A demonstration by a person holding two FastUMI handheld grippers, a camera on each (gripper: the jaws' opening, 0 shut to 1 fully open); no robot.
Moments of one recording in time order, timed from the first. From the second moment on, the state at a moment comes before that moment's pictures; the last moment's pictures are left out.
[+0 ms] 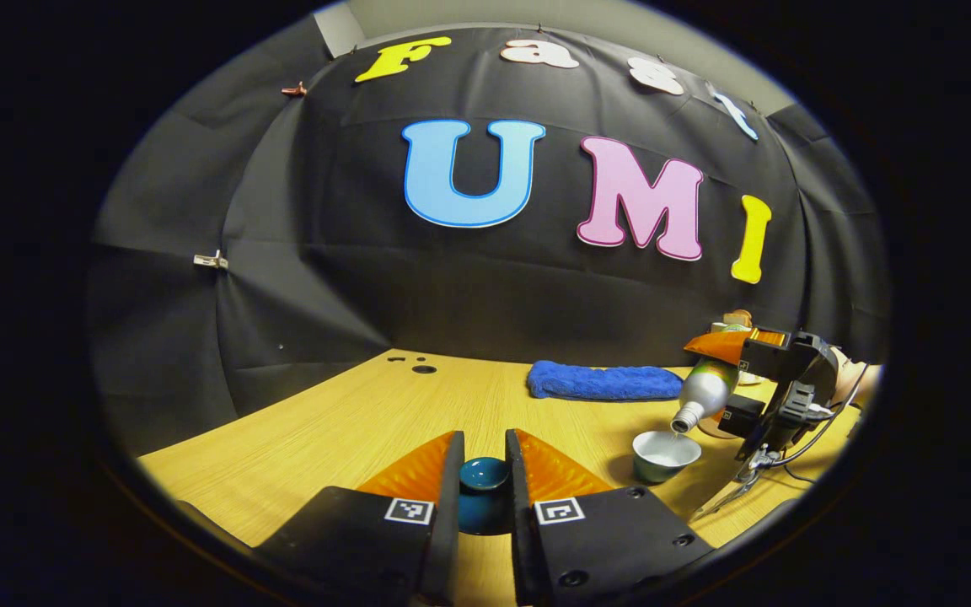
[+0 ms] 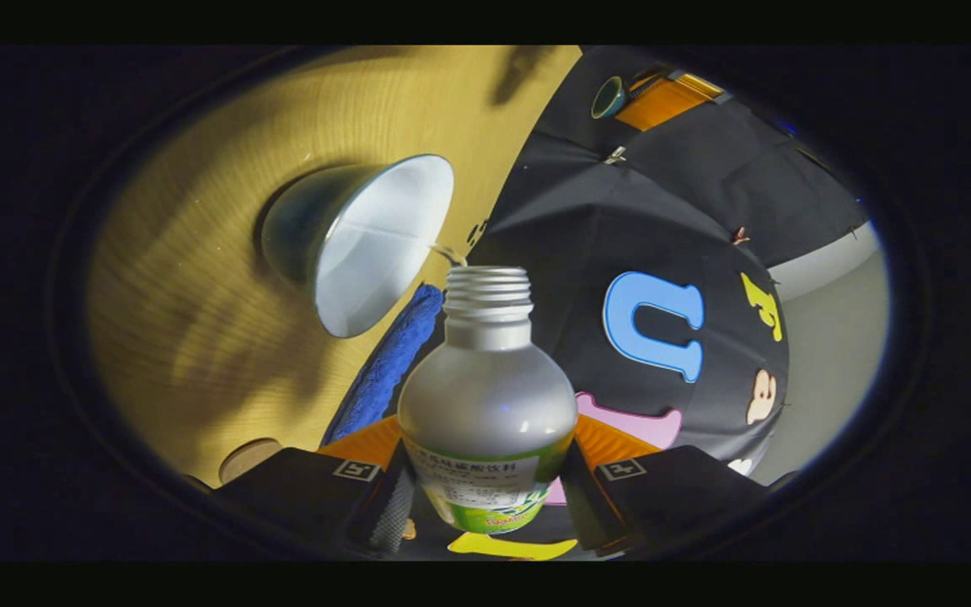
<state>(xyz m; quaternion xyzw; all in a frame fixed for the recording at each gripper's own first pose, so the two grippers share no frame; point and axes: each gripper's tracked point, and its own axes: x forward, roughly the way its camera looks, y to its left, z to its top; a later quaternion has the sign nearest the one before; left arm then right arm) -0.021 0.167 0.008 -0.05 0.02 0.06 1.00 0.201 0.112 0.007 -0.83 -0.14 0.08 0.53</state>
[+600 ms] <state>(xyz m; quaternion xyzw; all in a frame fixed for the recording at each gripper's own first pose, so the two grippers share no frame) -0.031 0.166 0.015 -0.05 0.01 0.06 1.00 0.201 0.117 0.021 -0.85 -0.16 0.06 0.50</state>
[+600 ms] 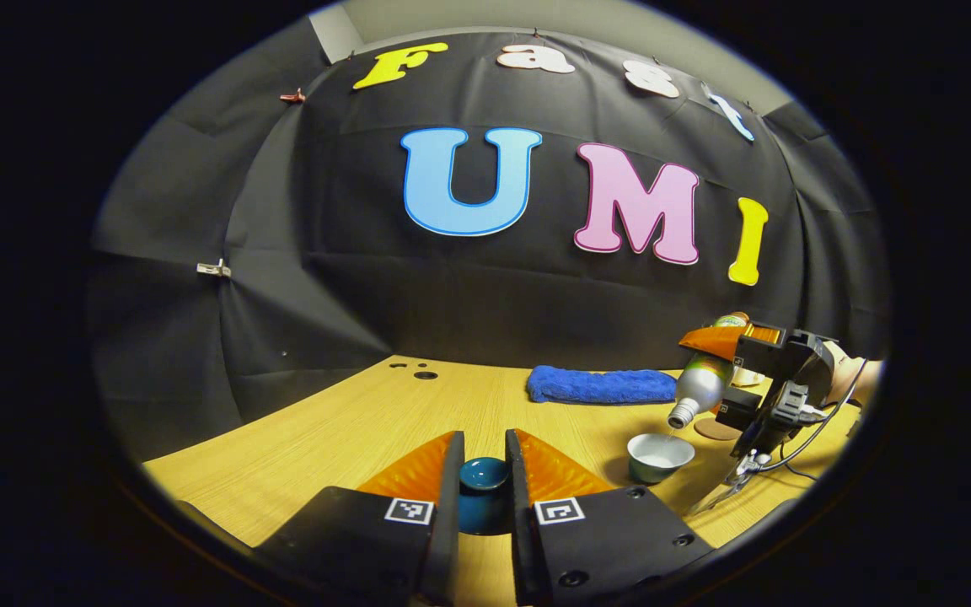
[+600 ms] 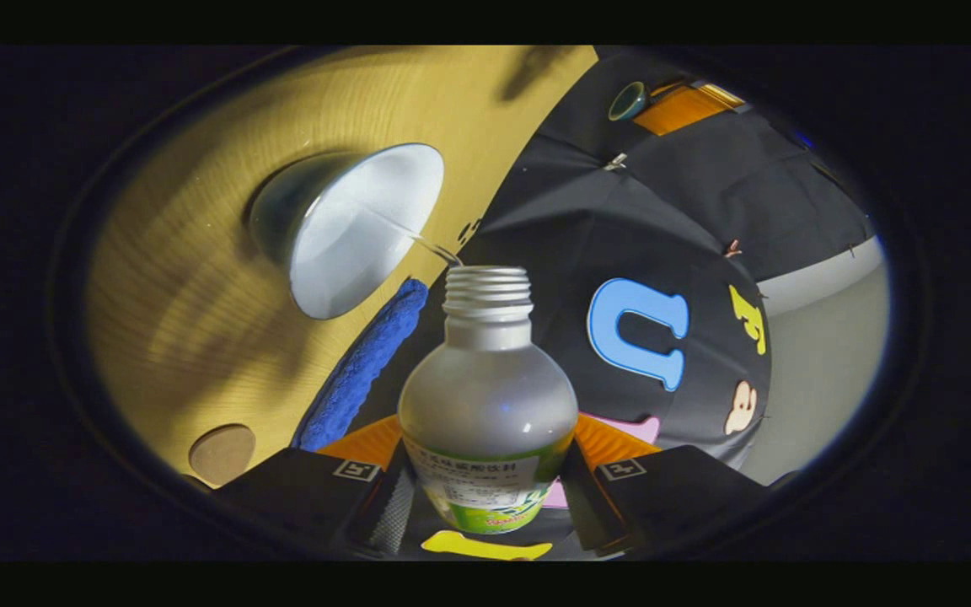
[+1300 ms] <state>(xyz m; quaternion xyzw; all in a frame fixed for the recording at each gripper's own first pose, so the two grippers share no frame) -0.035 0.165 0.013 -0.06 0.01 0.06 1.00 0.205 0.112 0.025 -0.86 -0.16 0.06 0.48</state>
